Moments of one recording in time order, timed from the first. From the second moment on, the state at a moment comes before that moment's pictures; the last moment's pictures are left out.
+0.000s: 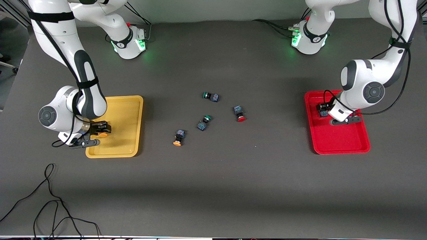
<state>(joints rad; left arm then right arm) 0.15 0.17 -0.15 -2.39 0.06 2.28 -0.18 0.49 0.48 -0.59 -2.12 0.36 2.36 -0.49</state>
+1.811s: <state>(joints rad) -0.49 0.63 -0.20 -1.78 -0.07 2.22 -0.97 1.00 0.77 -0.54 -1.78 0.65 2.44 0.39</state>
